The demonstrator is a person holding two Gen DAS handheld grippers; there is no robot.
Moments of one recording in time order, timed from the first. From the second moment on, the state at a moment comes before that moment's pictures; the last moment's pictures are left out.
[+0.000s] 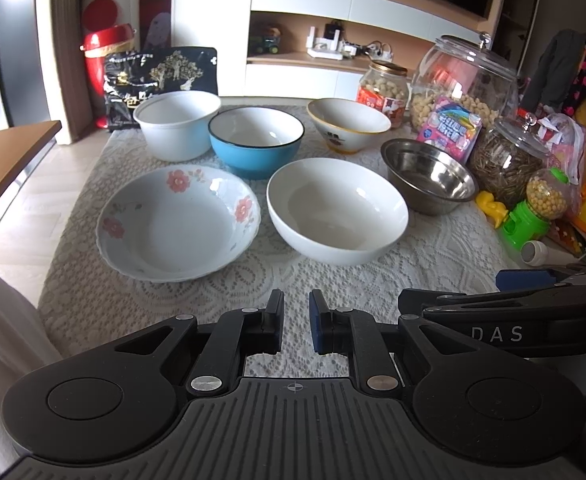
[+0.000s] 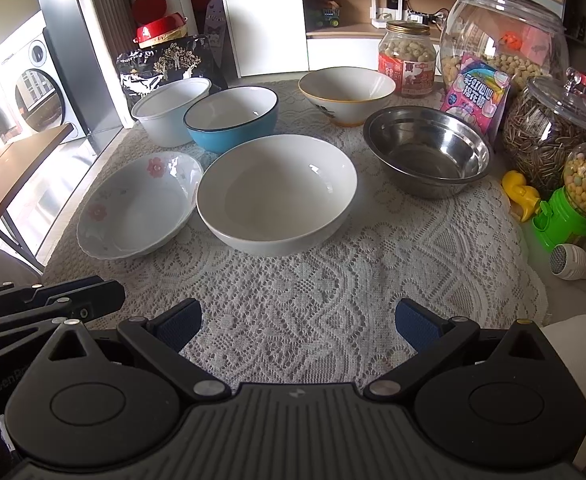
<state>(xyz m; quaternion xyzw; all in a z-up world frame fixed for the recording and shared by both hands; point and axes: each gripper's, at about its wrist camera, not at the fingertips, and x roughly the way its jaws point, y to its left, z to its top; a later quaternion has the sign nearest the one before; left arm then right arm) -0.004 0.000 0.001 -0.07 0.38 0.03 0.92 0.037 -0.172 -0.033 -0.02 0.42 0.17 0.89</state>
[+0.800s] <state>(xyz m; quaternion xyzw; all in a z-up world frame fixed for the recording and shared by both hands) -0.004 0.001 0.000 -0.07 0.38 0.03 0.92 0.036 -0.172 -0.032 -0.02 0.41 0.17 0.89</state>
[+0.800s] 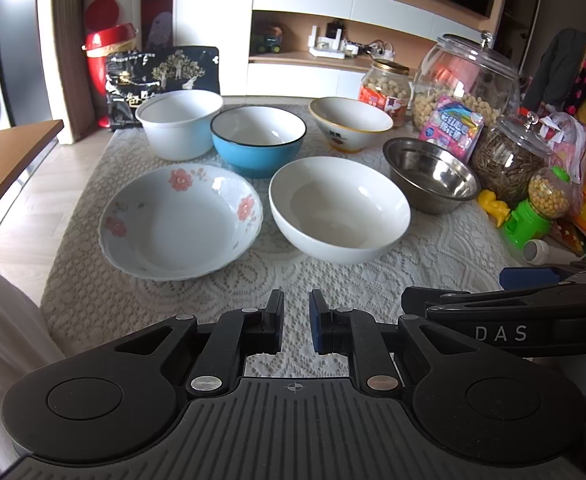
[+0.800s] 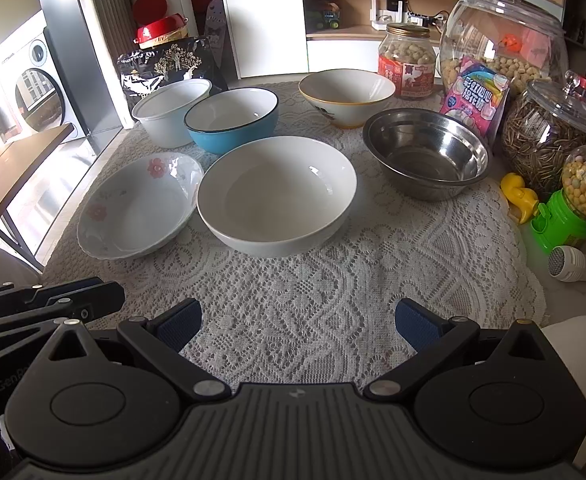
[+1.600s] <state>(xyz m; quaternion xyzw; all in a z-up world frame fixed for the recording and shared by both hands) -0.006 0.005 -0.004 -0.07 0.38 0.03 0.92 0.036 -0.172 -0.032 -0.02 0.41 0.17 0.89</state>
